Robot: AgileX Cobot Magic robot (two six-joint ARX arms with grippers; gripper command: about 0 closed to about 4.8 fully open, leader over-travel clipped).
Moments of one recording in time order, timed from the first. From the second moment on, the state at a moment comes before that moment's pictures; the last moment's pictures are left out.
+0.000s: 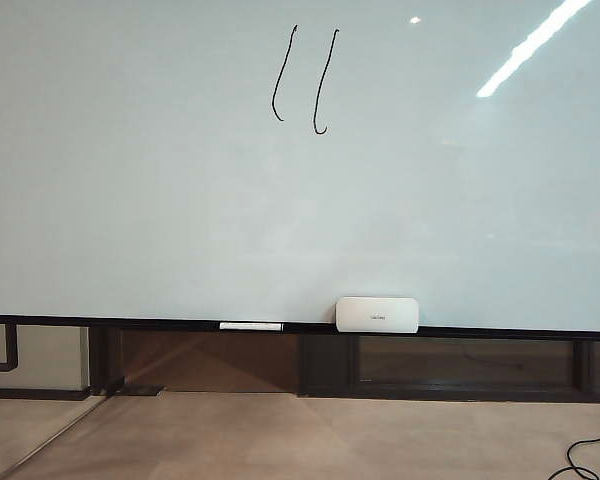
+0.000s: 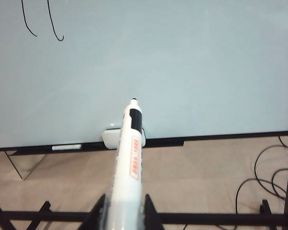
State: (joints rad) left arm 0.18 0.01 0.38 -0.20 0.21 -0.32; right arm -0.01 0.00 0.27 -0.23 -0.13 0.22
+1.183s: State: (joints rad) left arm -0.27 0.01 0.01 -0.01 -0.13 0.00; right arm -0.01 0.00 0.01 -0.10 -0.15 0.02
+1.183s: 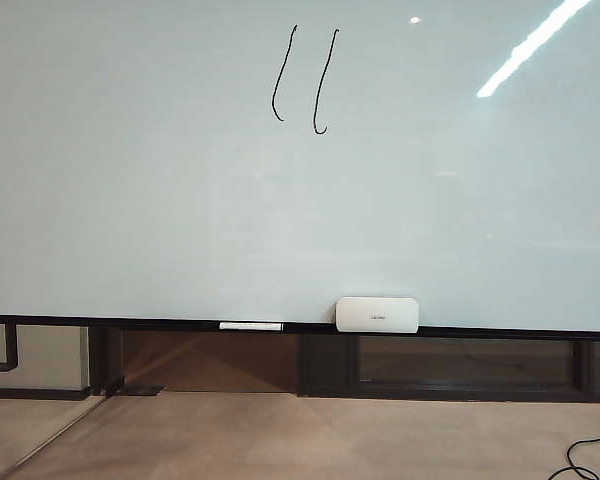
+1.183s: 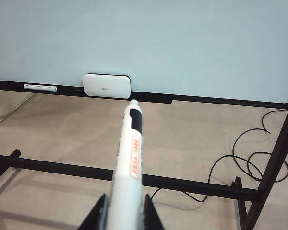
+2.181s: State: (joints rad) left arm -0.27 0.01 0.01 -0.01 -0.13 0.00; right arm -0.01 0.00 0.01 -0.07 -0.15 0.03
